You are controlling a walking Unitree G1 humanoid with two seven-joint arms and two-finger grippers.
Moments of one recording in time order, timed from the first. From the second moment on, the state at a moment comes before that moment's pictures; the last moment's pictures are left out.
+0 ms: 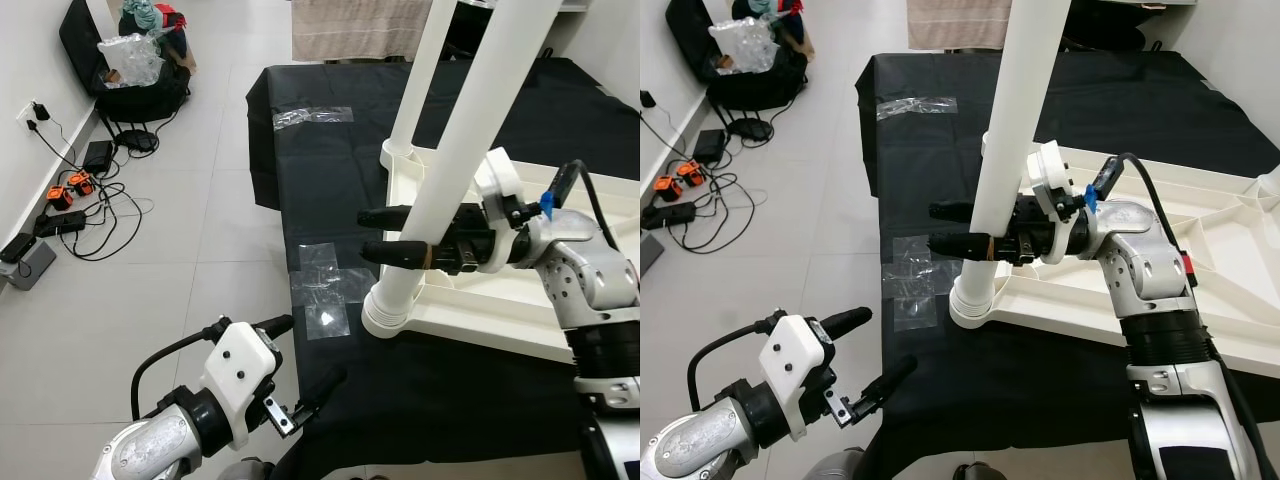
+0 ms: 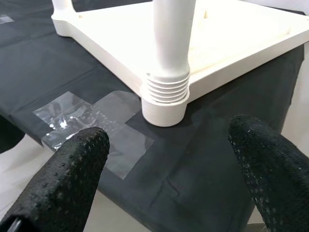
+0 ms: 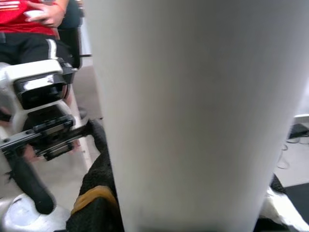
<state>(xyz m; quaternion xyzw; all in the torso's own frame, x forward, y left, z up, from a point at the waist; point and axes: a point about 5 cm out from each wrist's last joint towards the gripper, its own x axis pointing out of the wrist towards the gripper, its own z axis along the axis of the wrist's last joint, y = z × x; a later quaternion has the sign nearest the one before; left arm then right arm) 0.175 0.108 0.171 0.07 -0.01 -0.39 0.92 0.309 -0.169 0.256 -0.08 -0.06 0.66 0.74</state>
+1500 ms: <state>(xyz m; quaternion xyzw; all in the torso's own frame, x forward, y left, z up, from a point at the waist) 0.186 0.105 0.174 0.06 -0.04 -0.38 0.92 0.345 -0.149 0.238 -0.05 -0.06 0.18 0.98</state>
